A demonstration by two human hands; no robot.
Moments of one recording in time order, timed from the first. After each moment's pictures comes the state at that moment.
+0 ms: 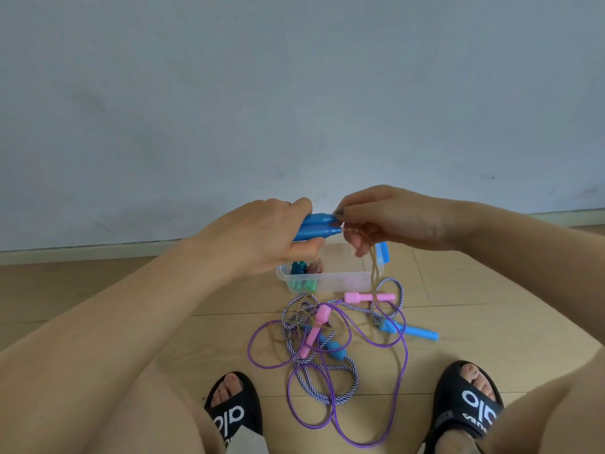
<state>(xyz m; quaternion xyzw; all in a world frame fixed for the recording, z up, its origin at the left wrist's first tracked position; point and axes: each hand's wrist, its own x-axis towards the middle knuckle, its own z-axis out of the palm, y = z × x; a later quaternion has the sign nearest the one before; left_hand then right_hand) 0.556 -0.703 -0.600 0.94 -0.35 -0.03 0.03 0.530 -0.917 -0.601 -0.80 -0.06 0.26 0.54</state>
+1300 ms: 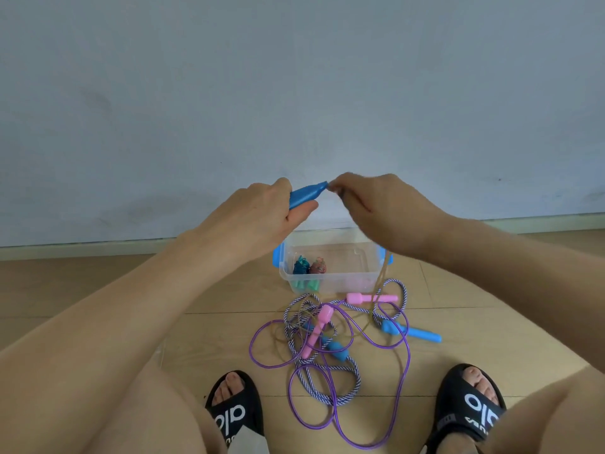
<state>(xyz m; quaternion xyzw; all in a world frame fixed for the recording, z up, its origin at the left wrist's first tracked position) 0.574 -0.695 -0.605 0.97 -0.25 0.03 0.06 0.531 -0.898 -0.604 -0.97 -0.12 -0.05 0.20</state>
